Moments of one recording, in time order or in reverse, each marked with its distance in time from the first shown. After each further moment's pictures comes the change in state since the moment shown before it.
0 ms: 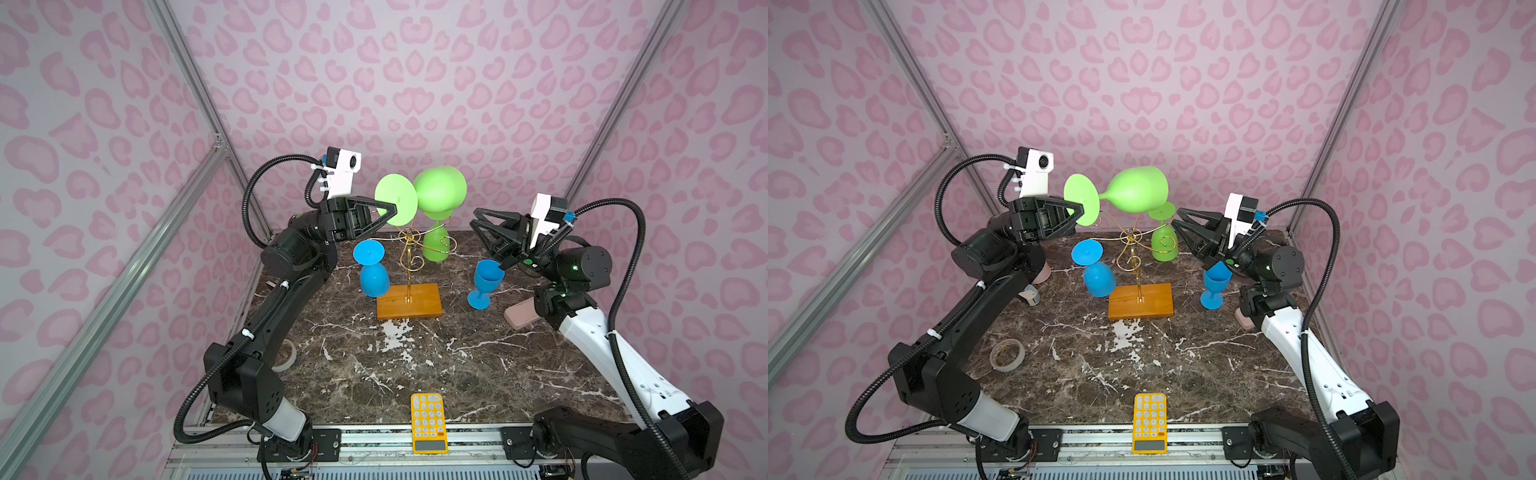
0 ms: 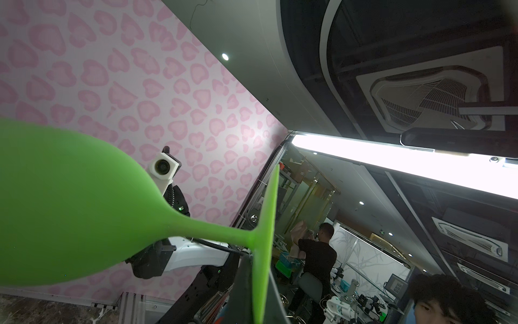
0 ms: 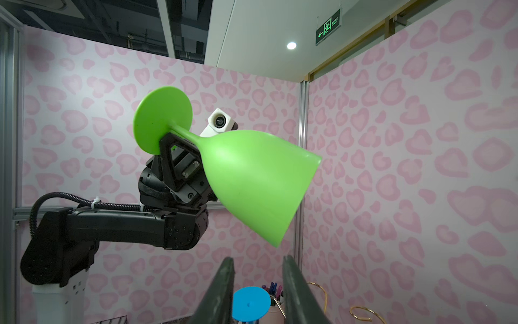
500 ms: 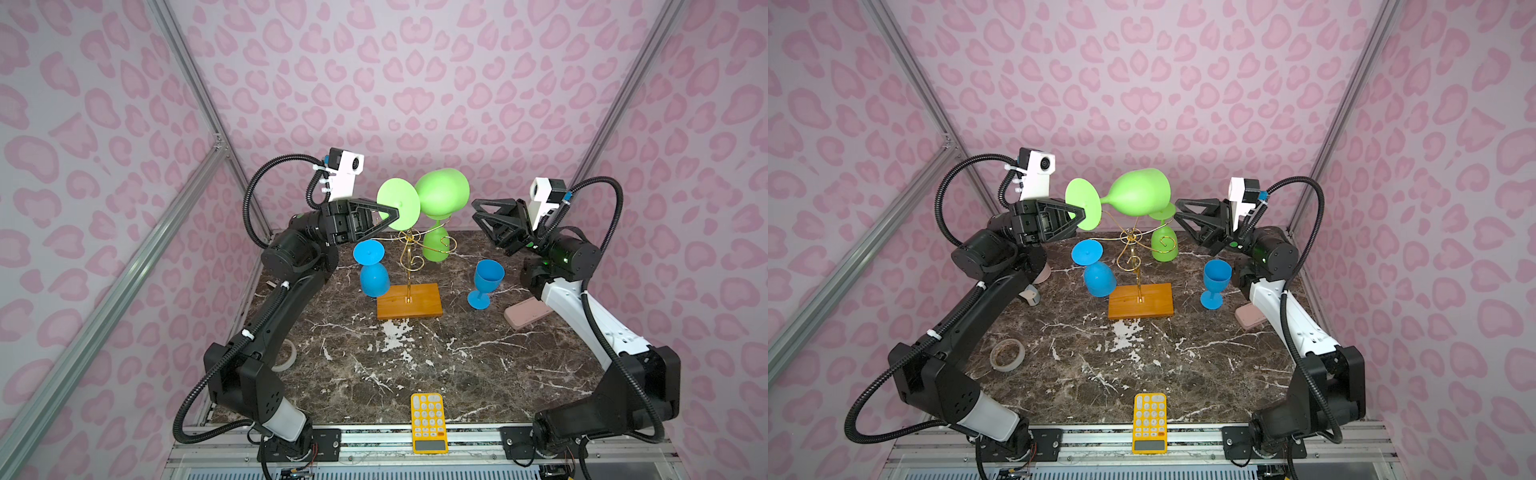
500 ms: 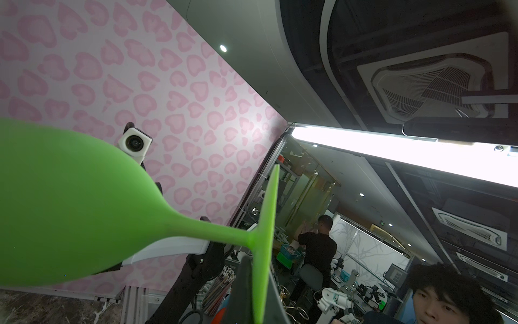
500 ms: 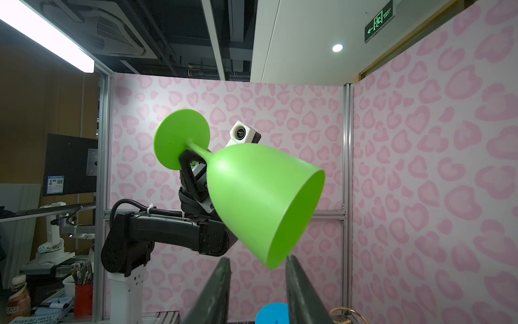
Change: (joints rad) left arm -0.017 0.000 0.008 0.010 0.021 0.000; right arm -0.076 0.267 0.145 0.516 -0.158 0.481
